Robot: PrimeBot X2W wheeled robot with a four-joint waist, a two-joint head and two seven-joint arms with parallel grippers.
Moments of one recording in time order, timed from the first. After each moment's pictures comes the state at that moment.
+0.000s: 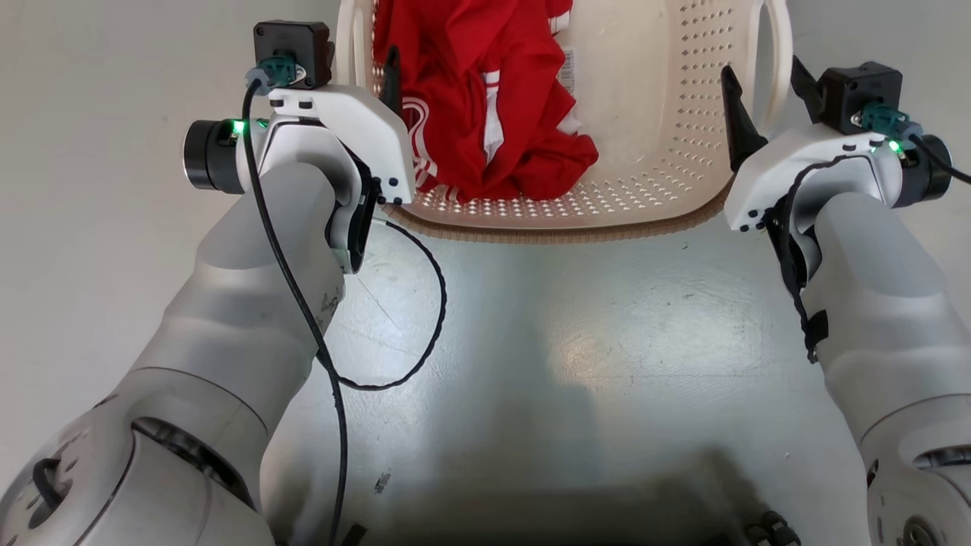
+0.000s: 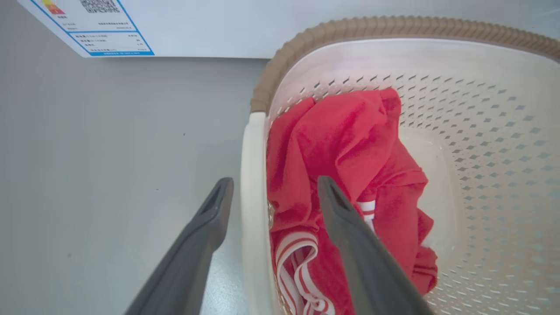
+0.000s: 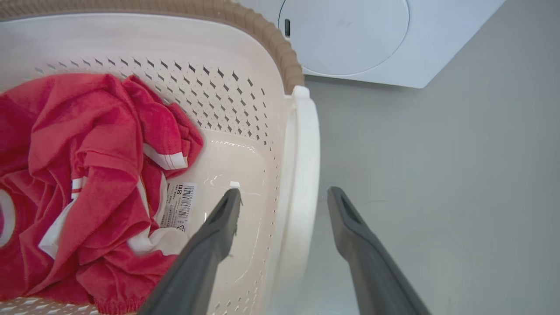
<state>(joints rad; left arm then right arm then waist) -1.20 0.03 -0.89 1.19 -0.96 0.12 -0.25 -1.04 -0.07 -0.12 1.16 -0.12 0.13 -0.25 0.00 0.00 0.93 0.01</state>
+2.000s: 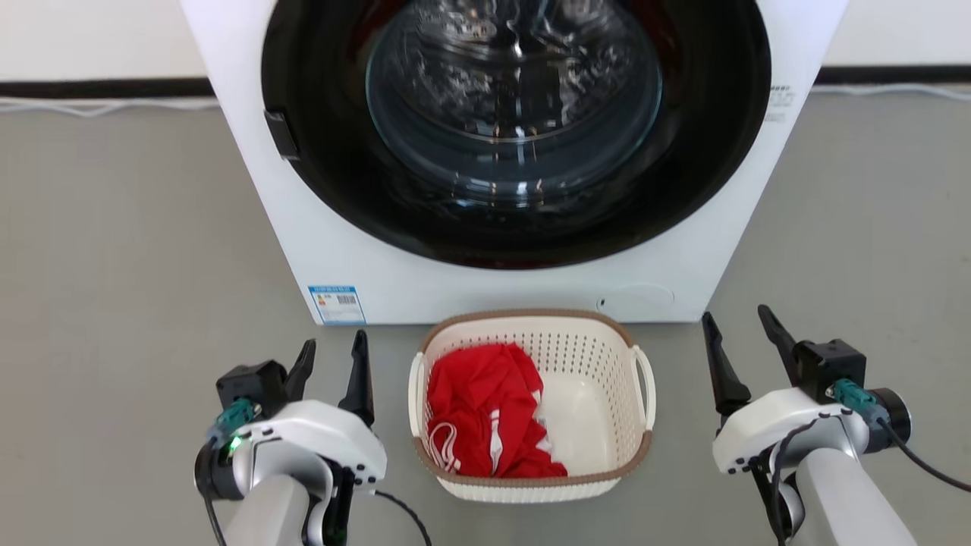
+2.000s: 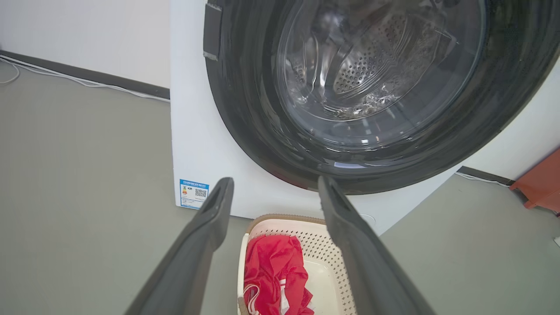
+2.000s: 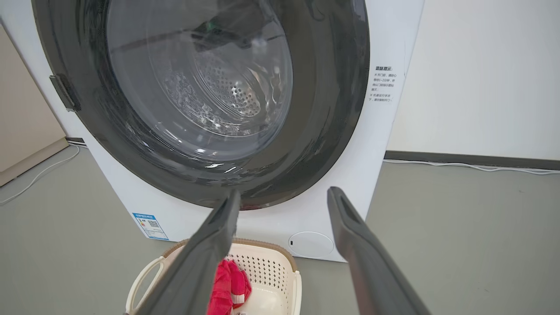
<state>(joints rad) -0.34 0.04 -0.22 0.62 -0.48 0.05 -0.26 -0.36 -0.06 -0.05 0.66 0.01 0.13 -0.25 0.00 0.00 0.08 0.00</state>
